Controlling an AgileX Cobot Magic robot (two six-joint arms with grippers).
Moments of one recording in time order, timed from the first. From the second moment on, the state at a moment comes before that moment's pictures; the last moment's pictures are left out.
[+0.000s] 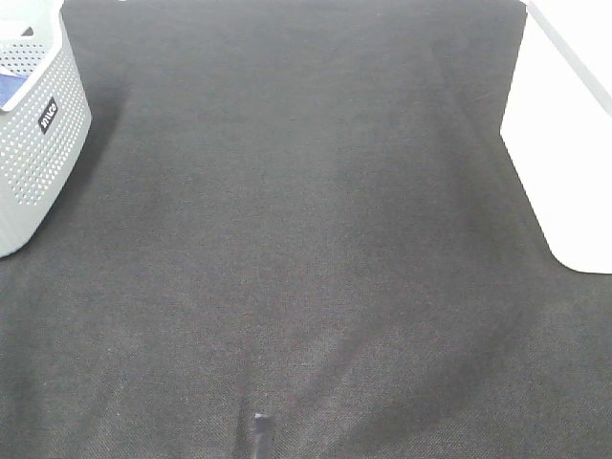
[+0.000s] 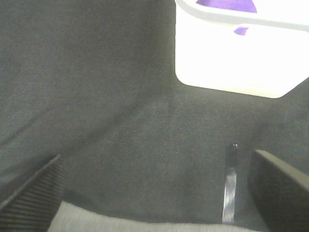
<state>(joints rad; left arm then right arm) -0.01 0.00 -0.49 0.06 1.05 -0.04 0.16 0.45 -0.86 -0.09 1.21 0.03</state>
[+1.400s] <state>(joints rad) -0.01 0.00 -0.49 0.06 1.05 -0.04 0.03 0.00 -0.46 0.04 1.10 -0.12</state>
